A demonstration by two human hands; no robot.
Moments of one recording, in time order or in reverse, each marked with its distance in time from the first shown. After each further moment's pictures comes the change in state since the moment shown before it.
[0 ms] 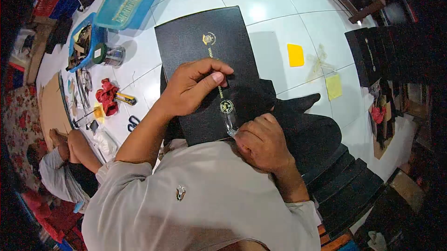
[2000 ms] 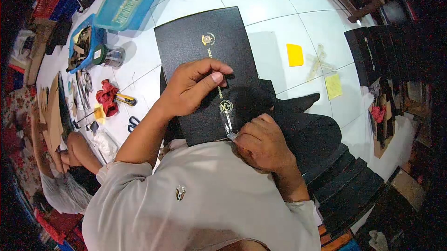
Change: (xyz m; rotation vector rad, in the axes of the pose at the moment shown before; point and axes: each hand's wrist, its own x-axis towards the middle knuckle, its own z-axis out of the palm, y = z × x) left_hand 0.001 0.001 -0.001 0.028 -0.015 -0.005; right_hand 0.002 0.002 -0.002 0.070 -0.016 -0.052
